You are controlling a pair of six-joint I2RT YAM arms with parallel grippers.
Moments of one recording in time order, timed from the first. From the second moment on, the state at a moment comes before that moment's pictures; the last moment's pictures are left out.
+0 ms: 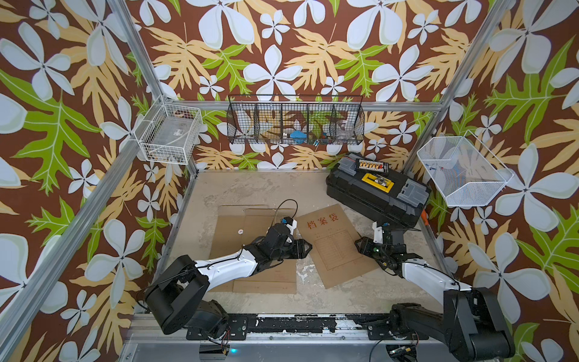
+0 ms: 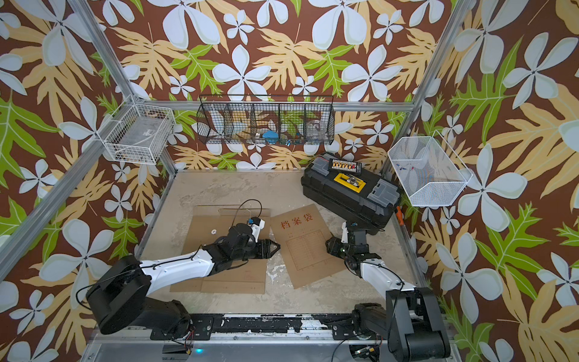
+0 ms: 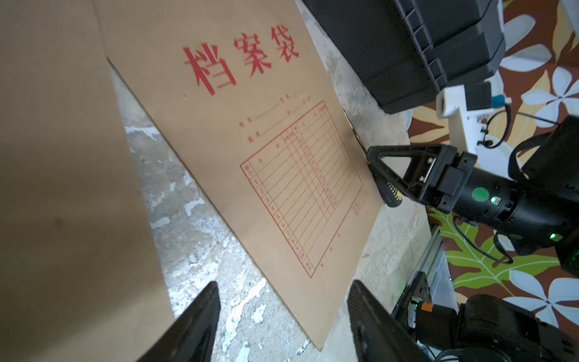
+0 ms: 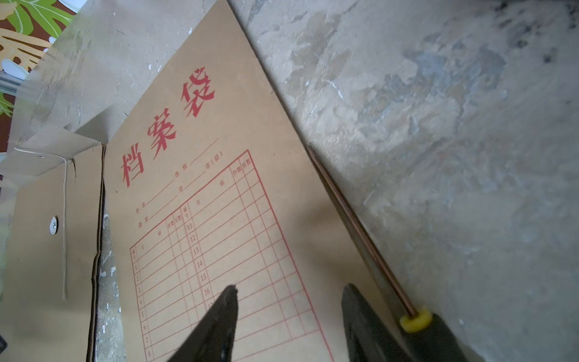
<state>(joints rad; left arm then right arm) -0.78 1.45 0.67 0.14 0.23 -0.78 0.06 1.22 0.40 -0.03 -0.27 0.44</state>
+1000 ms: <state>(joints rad) -0.82 1.69 0.73 0.23 0.25 -0.88 0.03 1.25 0.43 -0.08 -0.25 0.42</state>
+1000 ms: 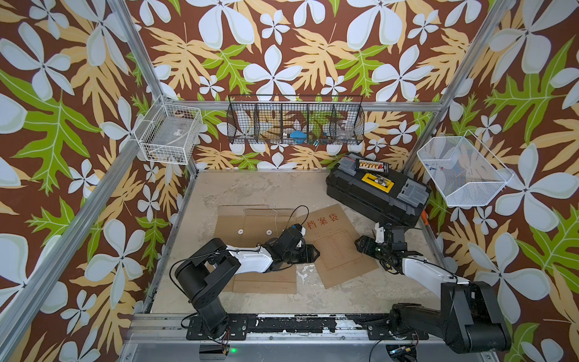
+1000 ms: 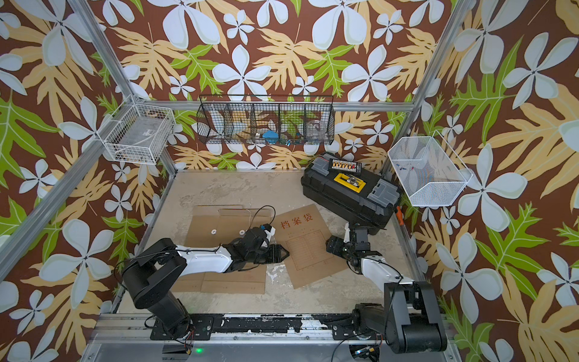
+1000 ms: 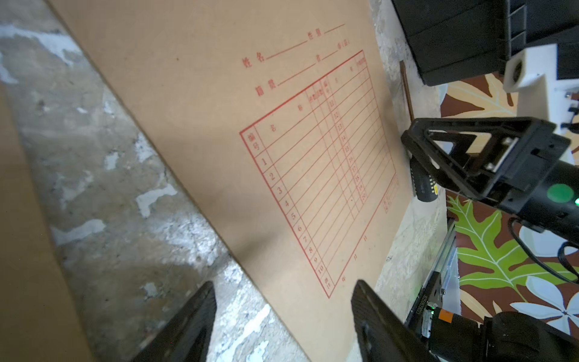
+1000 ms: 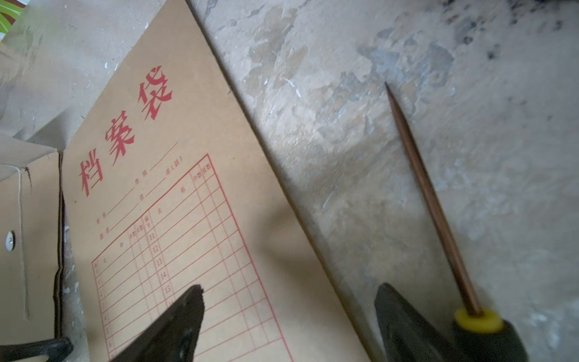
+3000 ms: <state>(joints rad) -0.76 1.72 0.74 0.38 0.24 -1.15 0.06 0.99 0.24 -0.09 -0.42 0.58</state>
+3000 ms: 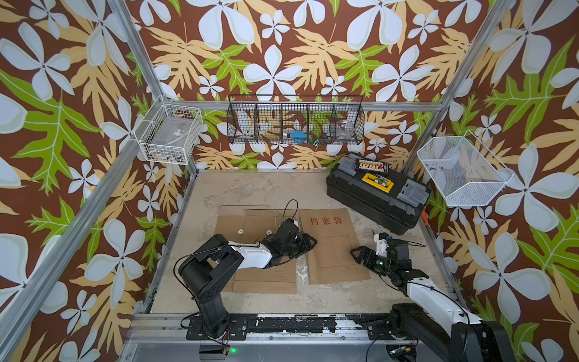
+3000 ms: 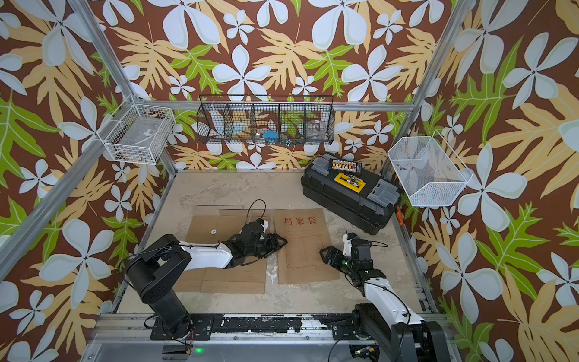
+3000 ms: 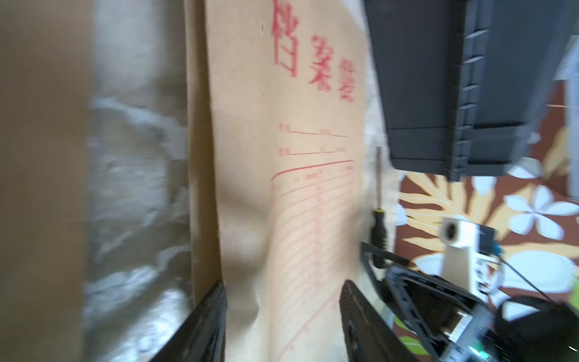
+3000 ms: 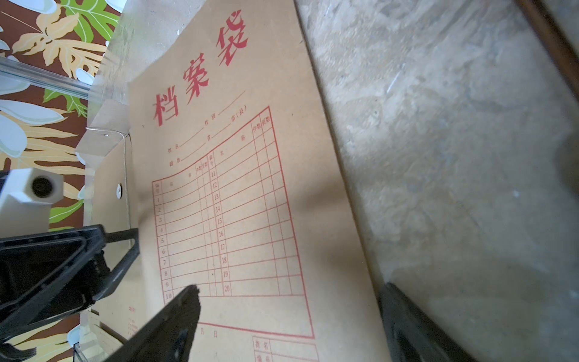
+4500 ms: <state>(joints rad) -0.76 1.74 0.72 0.53 0.29 -1.08 0.12 0.98 0.23 -0.08 -0.38 0.60</state>
